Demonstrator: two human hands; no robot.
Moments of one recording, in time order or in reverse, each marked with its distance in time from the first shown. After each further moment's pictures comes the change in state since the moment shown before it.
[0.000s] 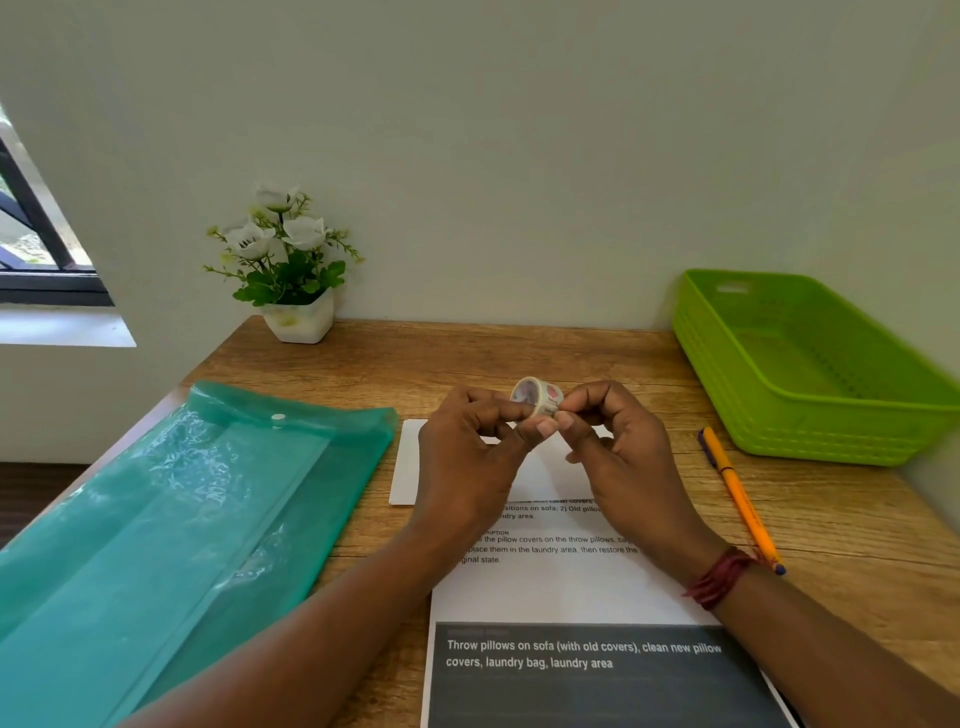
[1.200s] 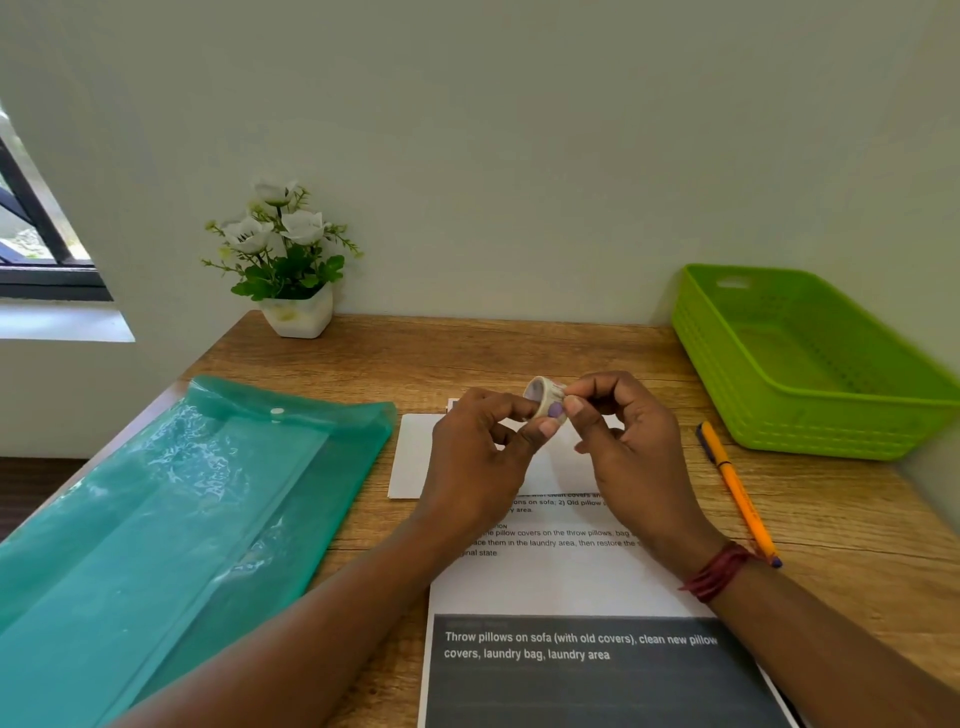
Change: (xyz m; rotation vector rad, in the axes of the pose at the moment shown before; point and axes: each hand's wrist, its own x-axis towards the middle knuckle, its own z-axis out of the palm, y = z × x) left_hand 0.001 0.000 0.004 0.127 -0.146 -0.014; right_hand 0.000 0.001 -0.002 0.007 0.110 -0.035
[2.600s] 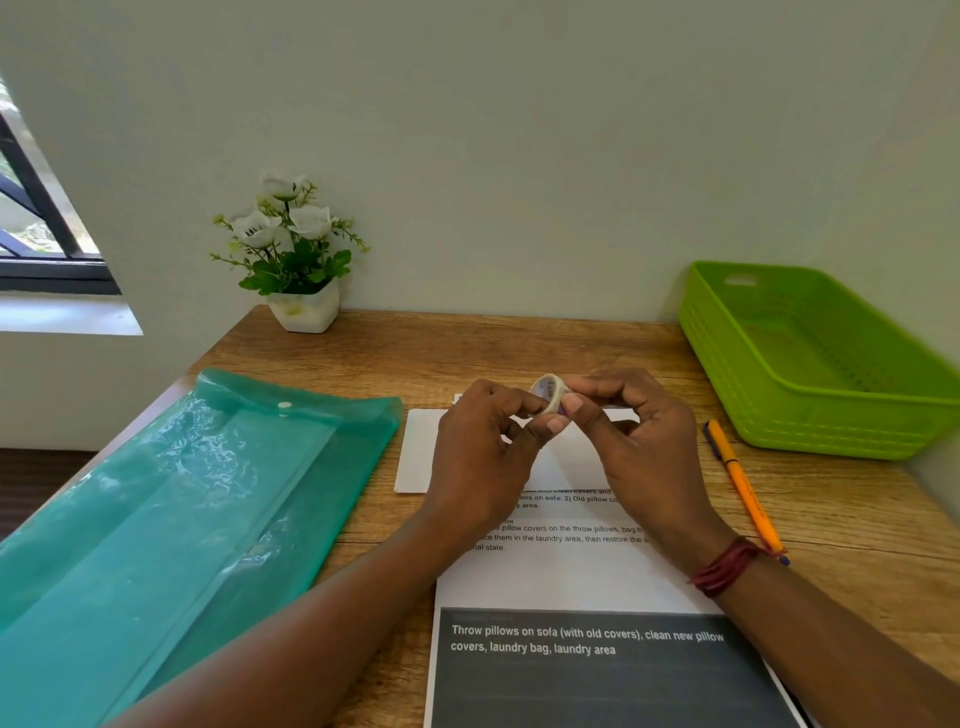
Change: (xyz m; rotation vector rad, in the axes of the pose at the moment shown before) left_hand -0.002 -0.003 -0.003 0.049 0.009 0.102; right_hand 0.001 -0.003 -0.001 -0.037 0.043 -0.023
